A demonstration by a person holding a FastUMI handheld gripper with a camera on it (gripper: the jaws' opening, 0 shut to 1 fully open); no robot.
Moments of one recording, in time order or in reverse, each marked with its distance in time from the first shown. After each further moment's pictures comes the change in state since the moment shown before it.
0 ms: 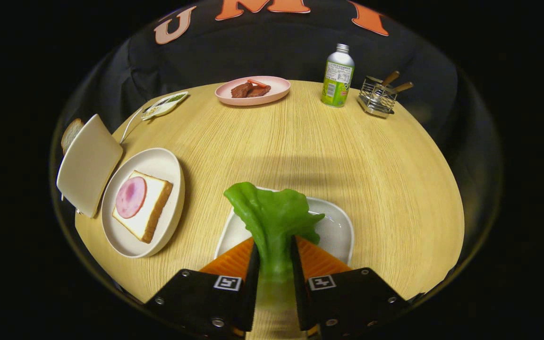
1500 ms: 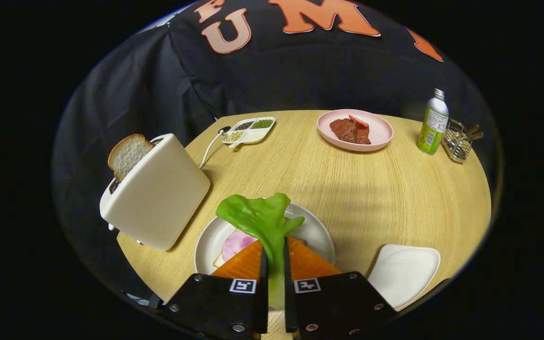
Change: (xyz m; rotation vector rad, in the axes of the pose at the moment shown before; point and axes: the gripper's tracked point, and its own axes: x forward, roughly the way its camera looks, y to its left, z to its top) arm -0.014 0.186 0.064 -0.103 -0.106 0.327
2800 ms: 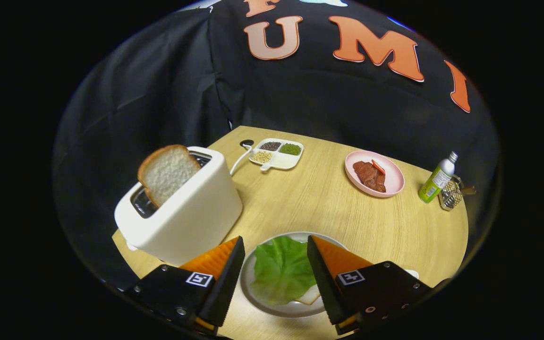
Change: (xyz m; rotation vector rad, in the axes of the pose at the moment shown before) arm -0.041 0.106 0.077 -0.181 -0.094 -0.053
